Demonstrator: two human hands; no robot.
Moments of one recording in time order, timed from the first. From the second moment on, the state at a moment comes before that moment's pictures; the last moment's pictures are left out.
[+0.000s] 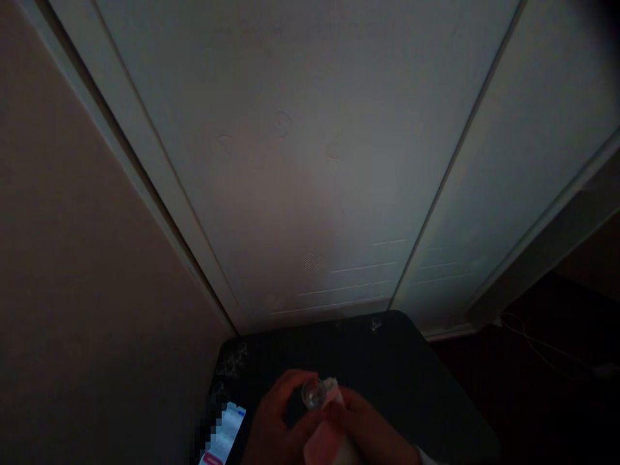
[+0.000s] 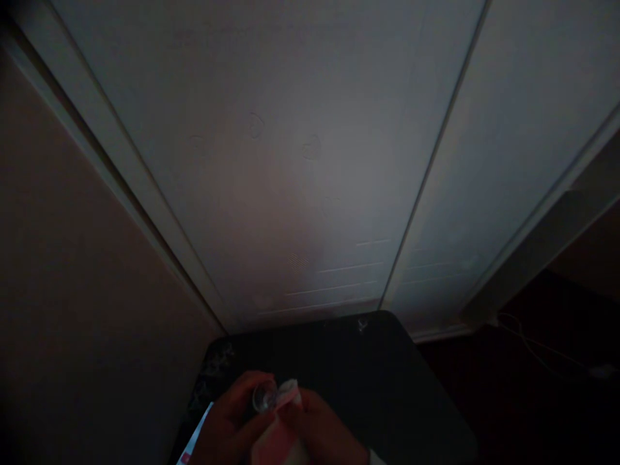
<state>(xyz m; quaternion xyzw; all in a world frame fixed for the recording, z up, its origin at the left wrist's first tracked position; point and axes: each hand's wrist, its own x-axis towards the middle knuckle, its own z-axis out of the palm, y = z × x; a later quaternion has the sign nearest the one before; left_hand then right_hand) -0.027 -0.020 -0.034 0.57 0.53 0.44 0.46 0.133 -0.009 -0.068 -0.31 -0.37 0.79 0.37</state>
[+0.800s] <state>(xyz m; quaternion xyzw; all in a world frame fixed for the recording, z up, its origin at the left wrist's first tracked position) -0.020 -0.022 -0.037 0.65 0.53 0.40 0.37 0.143 -0.012 -0.071 -0.35 -0.47 0.66 0.47</state>
